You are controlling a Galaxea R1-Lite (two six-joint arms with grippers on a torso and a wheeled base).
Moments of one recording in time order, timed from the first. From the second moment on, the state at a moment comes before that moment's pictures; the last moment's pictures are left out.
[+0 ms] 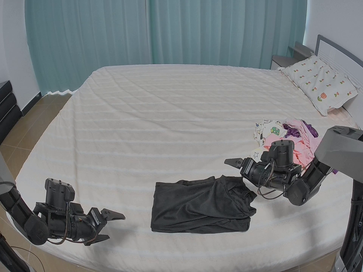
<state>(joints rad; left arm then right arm) -0.20 1.80 -0.20 -0.73 -0.40 -0.99 0.35 2.22 -0.80 -0.99 0.20 0.79</state>
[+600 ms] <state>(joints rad) -0.20 1.81 -0.21 -0.73 -0.40 -0.99 0.40 2.34 -0.81 -0.97 0.22 0.60</state>
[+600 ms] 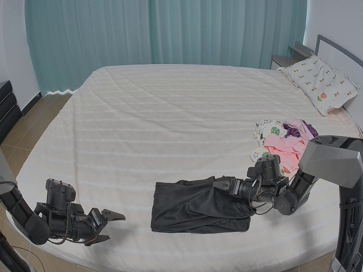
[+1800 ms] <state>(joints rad) -0.20 1.82 -0.21 -0.73 -0.40 -0.99 0.32 2.23 -0.42 -1.16 0.38 0.48</state>
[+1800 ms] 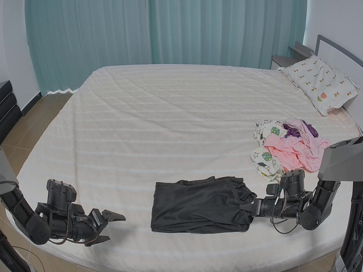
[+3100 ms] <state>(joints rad) -0.20 1.83 -0.21 -0.73 -0.40 -0.99 0.30 2.25 -0.58 -1.17 0.35 0.60</state>
